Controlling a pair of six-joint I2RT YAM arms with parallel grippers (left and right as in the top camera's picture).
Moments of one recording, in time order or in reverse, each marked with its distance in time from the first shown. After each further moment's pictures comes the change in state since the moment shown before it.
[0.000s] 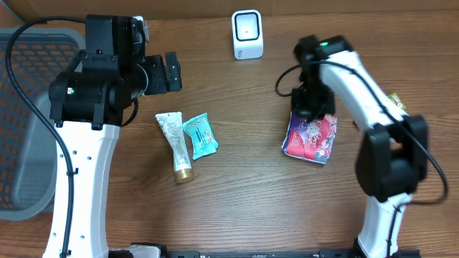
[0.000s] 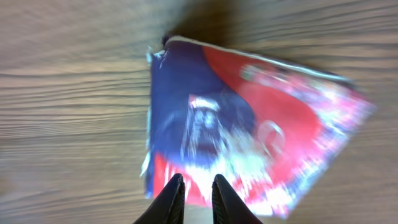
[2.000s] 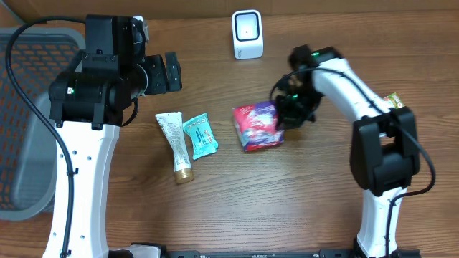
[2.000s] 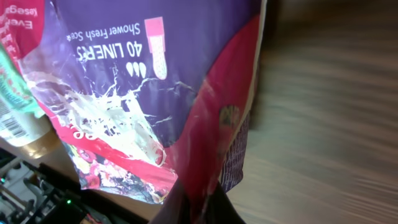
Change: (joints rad) left arm 0.000 0.000 0.000 0.000 0.000 0.000; right arm -0.004 0.113 -0.090 0.135 -0.380 -0.216
